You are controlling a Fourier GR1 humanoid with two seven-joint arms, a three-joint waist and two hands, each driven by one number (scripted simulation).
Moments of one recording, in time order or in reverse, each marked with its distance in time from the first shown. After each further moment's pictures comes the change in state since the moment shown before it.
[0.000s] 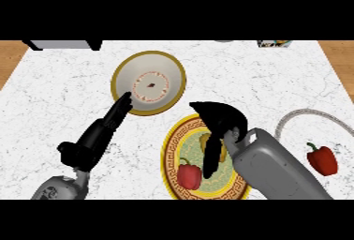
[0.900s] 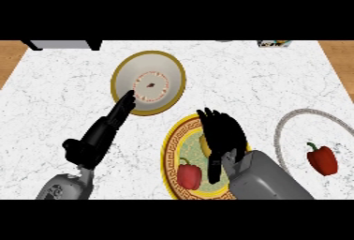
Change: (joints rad) left arm -0.008 -0.061 0.037 0.002 -0.052 -0.037 0.025; right arm 0.151 0.023 0.070 -0.042 0.368 -0.043 -0.072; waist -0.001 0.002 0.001
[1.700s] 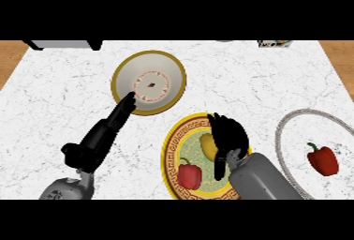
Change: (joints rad) left arm 0.036 -0.058 0.042 -0.048 -0.067 -0.049 0.033; right arm 0.101 0.067 -0.106 0.182 0.201 -0.033 -0.173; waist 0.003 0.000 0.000
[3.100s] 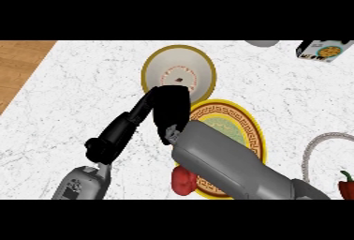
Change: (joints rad) left arm -0.101 -0.071 -0.035 0.035 -0.036 -0.096 0.011; right arm -0.559 0.125 0.284 0.316 -0.057 -0.358 0.204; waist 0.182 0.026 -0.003
